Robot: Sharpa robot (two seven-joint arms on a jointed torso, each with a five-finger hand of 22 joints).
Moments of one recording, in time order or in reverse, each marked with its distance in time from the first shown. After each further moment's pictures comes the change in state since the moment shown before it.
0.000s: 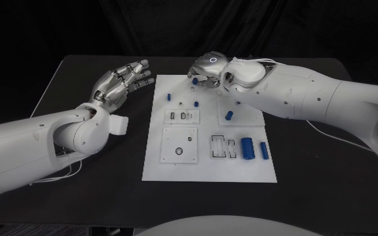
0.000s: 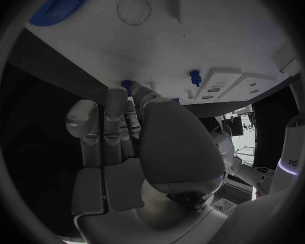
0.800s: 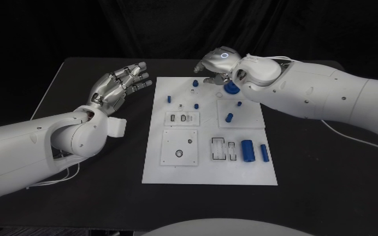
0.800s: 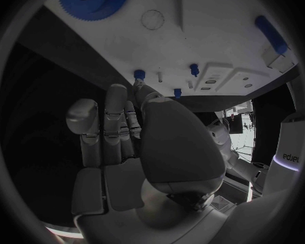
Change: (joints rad) left arm 0.000 -0.015 0.000 0.002 0.007 0.001 0.000; left_hand 0.004 -0.004 0.000 0.000 0.004 0.000 0.000 0.000 0.000 0.000 0.000 0.000 0.000 0.000 0.000 0.004 0.001 0.000 0.000 0.000 0.004 0.000; right arm 0.054 -0.138 0.006 0.147 0.000 -0.046 -0.013; right_hand -0.001 0.023 -0.063 0.008 0.012 -0.017 0.012 0.000 -0.031 0.020 -0.013 0.020 0.030 -0.022 -0.002 -0.017 -0.019 0.000 -0.016 0.005 -0.023 -0.001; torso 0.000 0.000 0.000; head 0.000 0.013
